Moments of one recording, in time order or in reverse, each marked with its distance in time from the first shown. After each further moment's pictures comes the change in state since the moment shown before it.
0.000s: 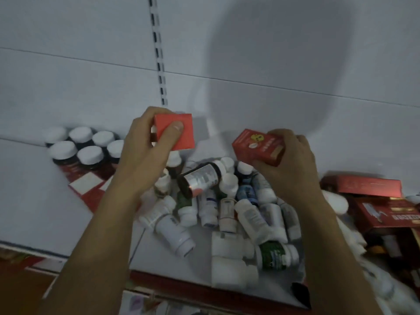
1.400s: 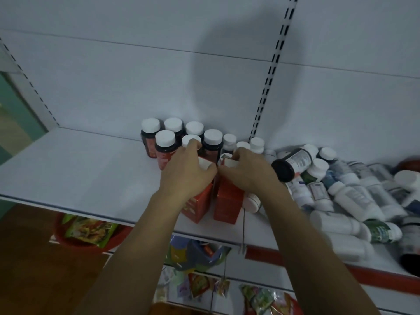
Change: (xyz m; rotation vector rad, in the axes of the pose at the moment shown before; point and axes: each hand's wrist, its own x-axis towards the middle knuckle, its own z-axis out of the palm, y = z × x) left_hand -0.029 -0.112 -0.173 0.607 -0.195 -0.178; right_hand -0.059 -0.205 0.213 -0.184 -0.458 0.186
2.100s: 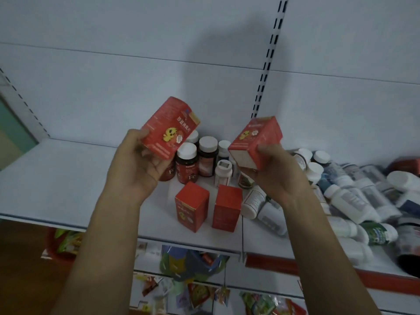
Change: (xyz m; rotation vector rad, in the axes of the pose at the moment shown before) left_hand 0.004 -0.018 -0.071 -1.667 0.002 -0.386; right_hand -0.008 0.031 -0.037 1.615 -0.156 -0.038
